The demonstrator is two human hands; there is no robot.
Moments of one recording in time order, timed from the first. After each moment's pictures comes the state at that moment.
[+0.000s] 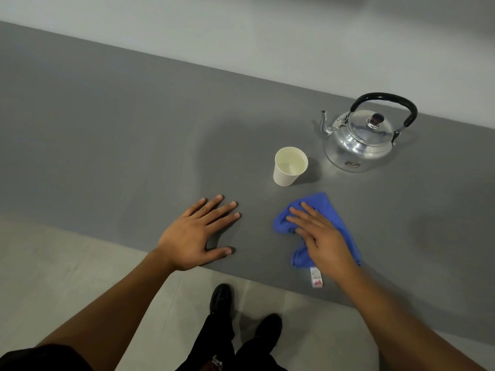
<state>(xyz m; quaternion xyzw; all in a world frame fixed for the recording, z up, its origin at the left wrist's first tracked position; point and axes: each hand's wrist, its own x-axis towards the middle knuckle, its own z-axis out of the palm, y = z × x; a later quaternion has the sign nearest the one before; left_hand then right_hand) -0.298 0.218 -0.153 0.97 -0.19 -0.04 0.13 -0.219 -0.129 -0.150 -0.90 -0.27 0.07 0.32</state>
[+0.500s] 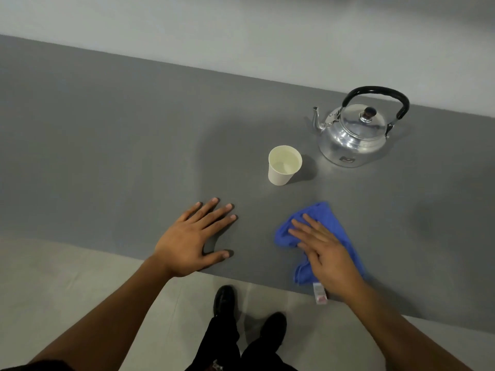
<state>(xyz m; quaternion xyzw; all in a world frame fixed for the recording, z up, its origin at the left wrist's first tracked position) -0.297 0.218 -0.155 0.97 -0.19 -0.04 0.13 -0.251 -0.142 -0.143 -0.90 -0.27 0.08 0.32</state>
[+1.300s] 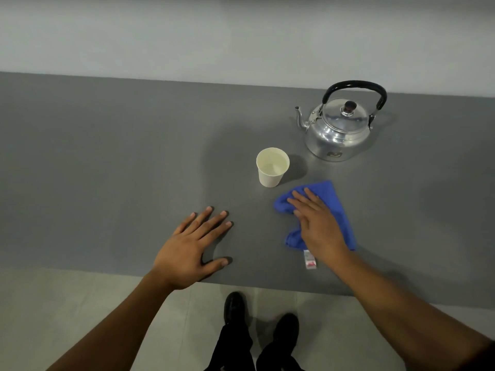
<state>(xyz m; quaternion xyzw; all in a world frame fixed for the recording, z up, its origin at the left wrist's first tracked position) -0.297 0.217 -0.154 0.97 -0.19 -0.05 0.13 -0.206 -0.117 -0.141 -0.94 -0.18 0.06 0.27</state>
